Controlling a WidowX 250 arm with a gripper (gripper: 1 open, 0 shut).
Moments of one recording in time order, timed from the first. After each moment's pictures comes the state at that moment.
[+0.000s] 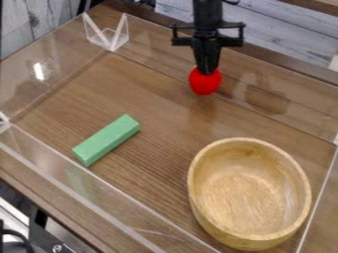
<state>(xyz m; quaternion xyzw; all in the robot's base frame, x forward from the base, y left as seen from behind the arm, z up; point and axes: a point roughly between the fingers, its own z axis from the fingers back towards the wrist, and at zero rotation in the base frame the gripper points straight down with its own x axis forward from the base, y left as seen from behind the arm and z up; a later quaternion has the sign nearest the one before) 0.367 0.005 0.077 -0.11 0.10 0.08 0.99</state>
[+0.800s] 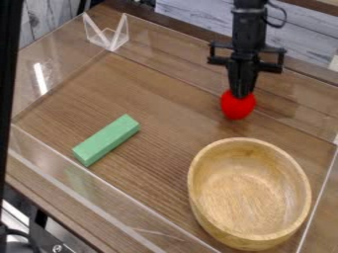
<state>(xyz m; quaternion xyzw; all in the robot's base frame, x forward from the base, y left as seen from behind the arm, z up) 0.356 -0.051 0.065 -0.10 0.12 -0.01 0.99</state>
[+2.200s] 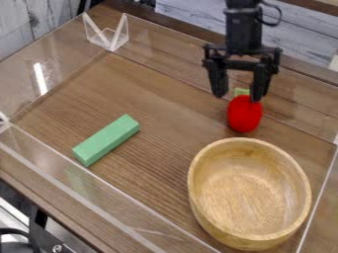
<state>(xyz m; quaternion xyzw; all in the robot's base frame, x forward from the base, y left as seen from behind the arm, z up) 0.339 -0.025 0.078 -0.13 0.12 0.02 0.98</state>
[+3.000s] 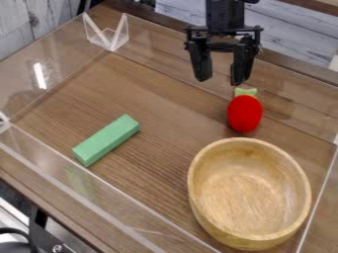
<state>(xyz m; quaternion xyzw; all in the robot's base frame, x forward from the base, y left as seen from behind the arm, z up) 0.329 -0.008 0.098 -0.14 0.13 -0.01 0.98</state>
